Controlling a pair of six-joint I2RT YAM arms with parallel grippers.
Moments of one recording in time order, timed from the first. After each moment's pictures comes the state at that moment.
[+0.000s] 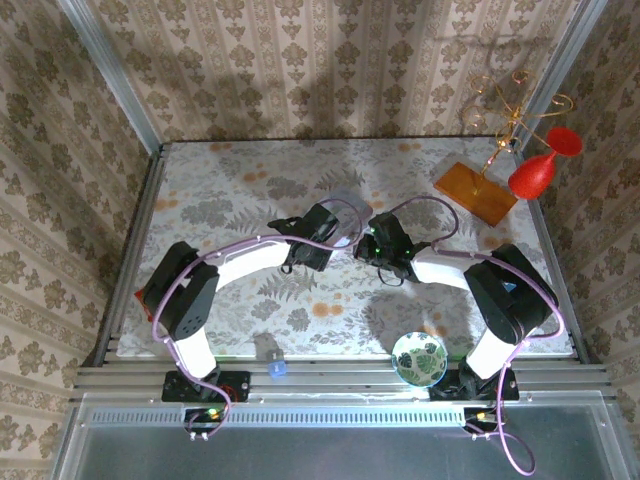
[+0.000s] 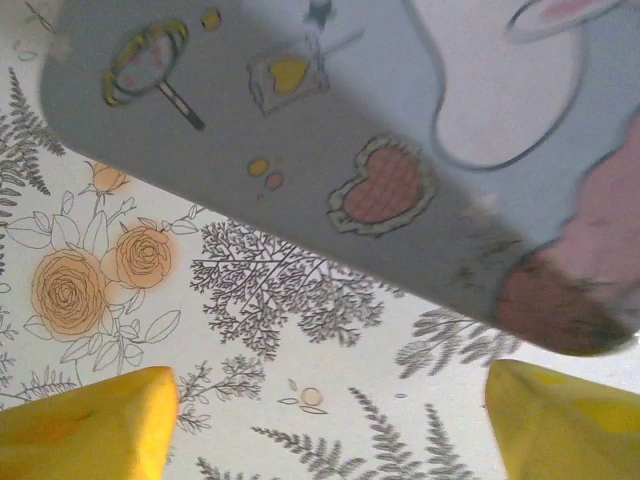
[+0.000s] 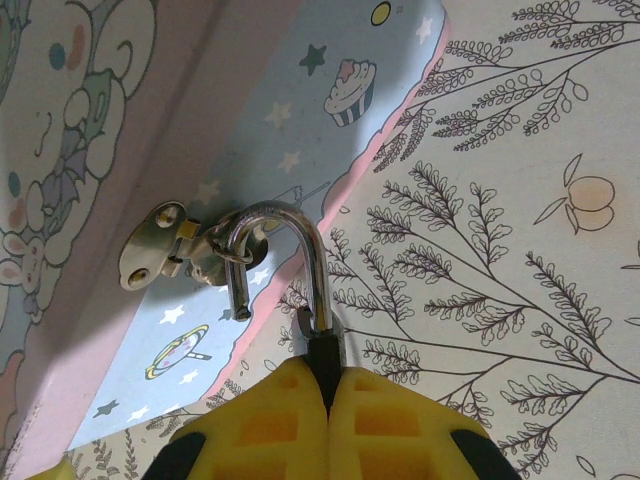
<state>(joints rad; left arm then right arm) -0.83 1.74 1.17 -0.56 -0.30 -0.21 0.53 1.67 0.80 0.07 -0.01 0.87</state>
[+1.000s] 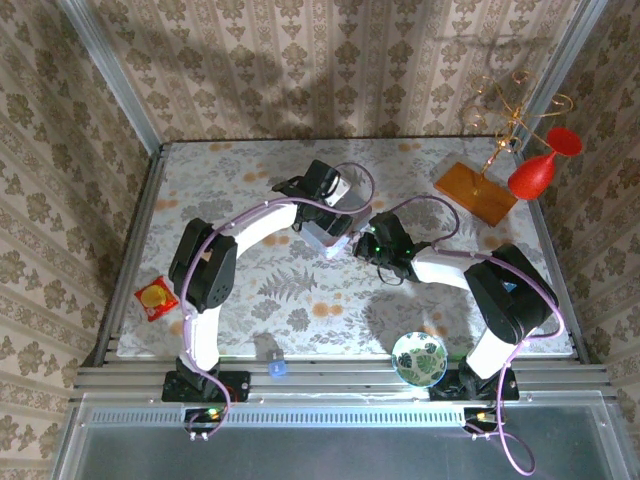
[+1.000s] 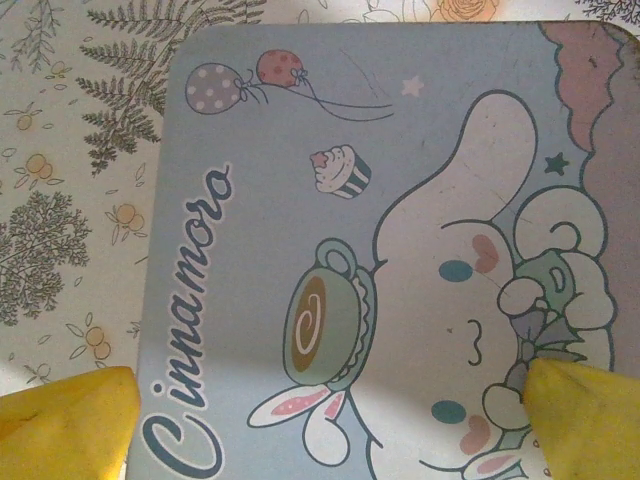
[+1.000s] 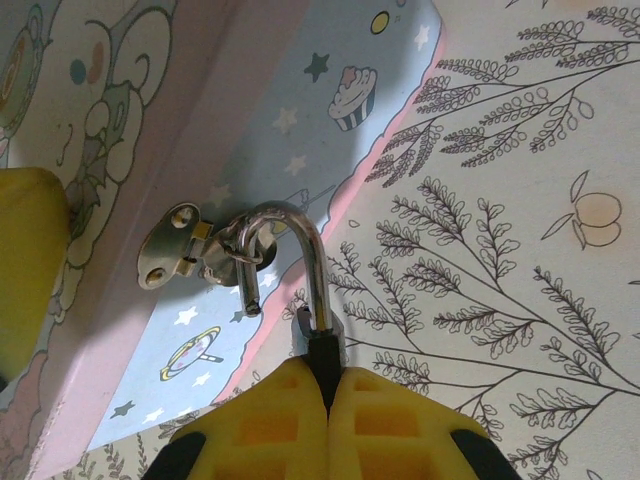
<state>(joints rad) -0.68 2.00 1.57 -0.53 -0.04 0.14 0.53 1.67 0.80 0.09 -0.01 0.87</state>
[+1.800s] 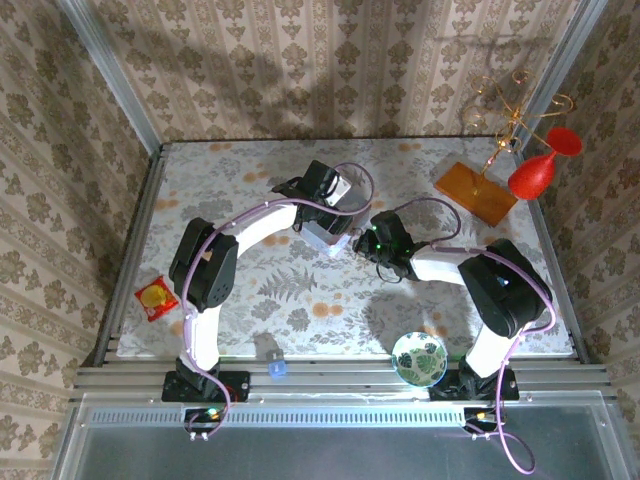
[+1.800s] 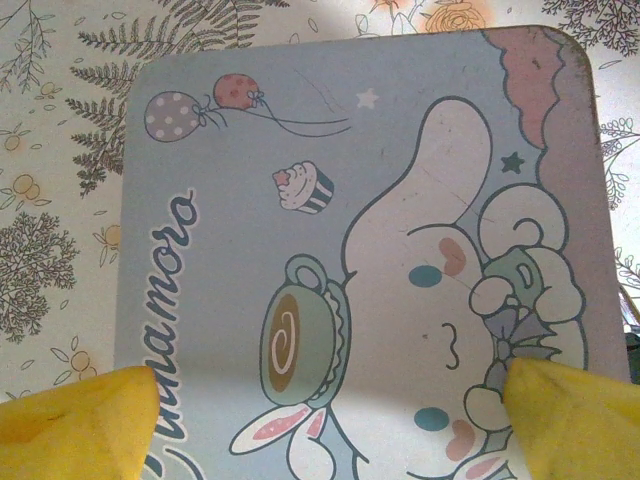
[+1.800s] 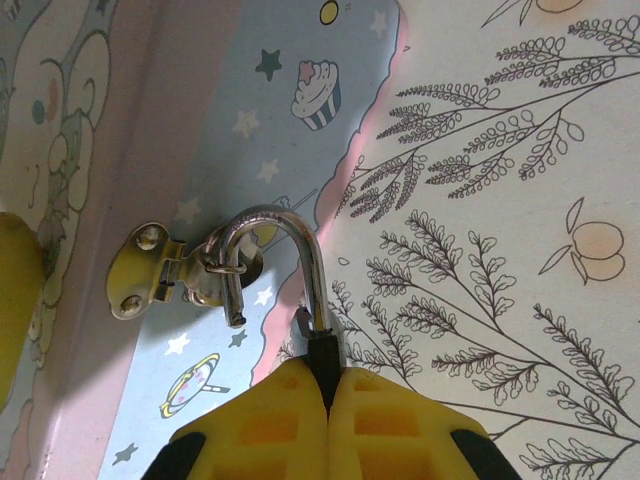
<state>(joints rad) -0.68 2.00 1.54 -0.47 -0.01 0.14 0.50 1.71 0.80 0.17 -0.02 0.95</state>
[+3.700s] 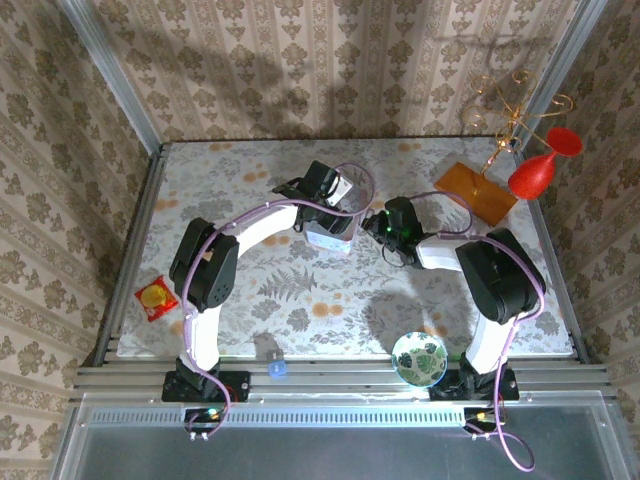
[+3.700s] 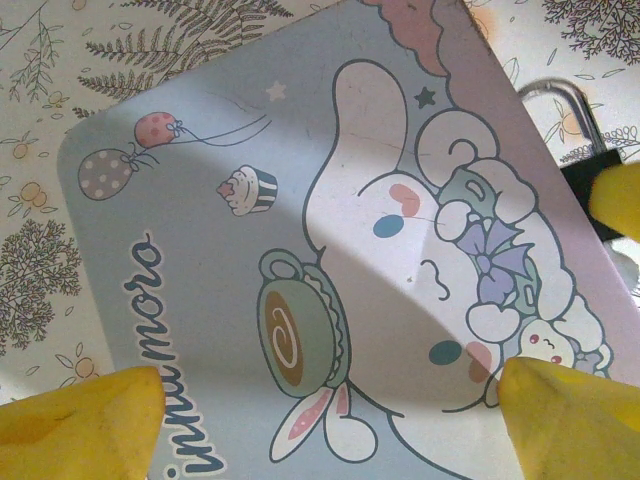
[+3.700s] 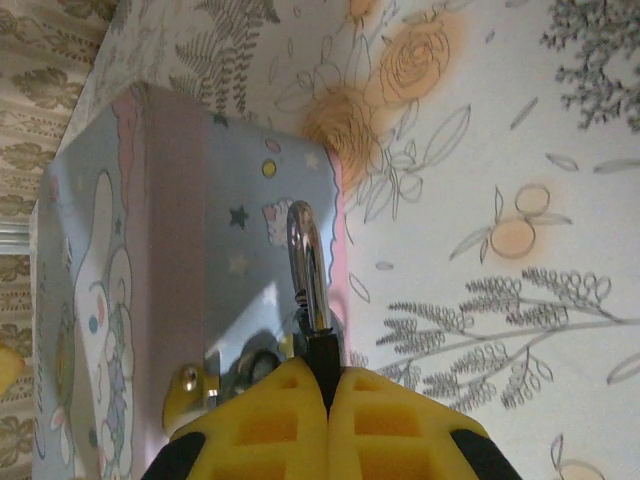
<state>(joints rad) -0.68 2.00 1.54 -0.46 -0.03 0.14 0.38 1.81 0.86 0.32 -0.03 1.04</state>
